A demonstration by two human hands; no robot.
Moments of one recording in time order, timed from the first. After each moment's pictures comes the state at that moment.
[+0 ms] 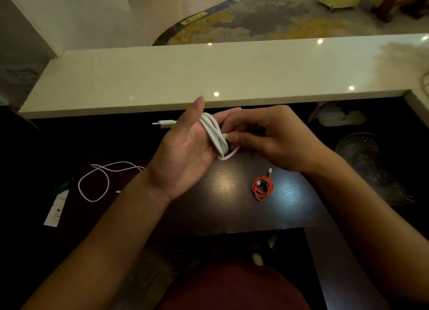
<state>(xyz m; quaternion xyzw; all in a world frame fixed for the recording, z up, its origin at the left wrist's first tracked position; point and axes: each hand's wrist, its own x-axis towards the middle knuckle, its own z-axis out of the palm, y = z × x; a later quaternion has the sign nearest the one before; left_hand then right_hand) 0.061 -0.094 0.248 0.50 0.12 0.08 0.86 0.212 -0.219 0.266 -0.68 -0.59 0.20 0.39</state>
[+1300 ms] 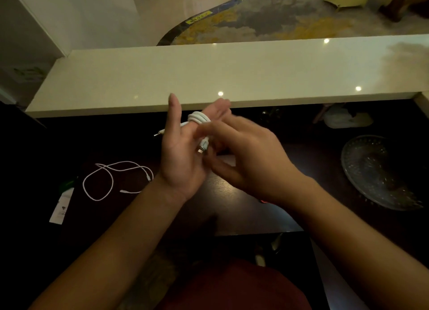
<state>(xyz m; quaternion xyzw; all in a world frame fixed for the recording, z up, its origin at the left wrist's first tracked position) 0.065 -0.091 0.237 0.45 0.17 0.20 0.86 0.162 -0.204 0.251 -0.70 -0.63 -0.05 0.33</state>
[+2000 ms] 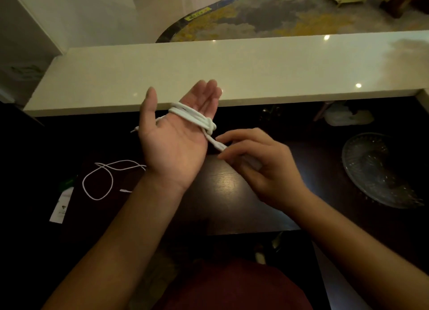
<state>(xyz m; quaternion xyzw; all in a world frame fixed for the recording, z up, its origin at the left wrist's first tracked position) 0.067 -0.084 0.251 0.25 0.11 0.30 0.91 0.174 -0.227 0.213 -0.62 -0.60 0.09 0.49</state>
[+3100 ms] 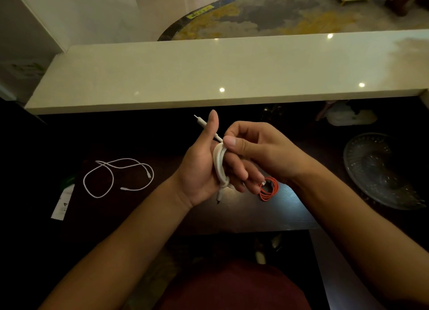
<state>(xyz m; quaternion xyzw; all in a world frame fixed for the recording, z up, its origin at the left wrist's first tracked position) 0.071 -0.107 0.231 0.45 0.09 -0.04 0.89 0.198 -0.205 0.234 -0.53 -0.41 0.50 0.55</state>
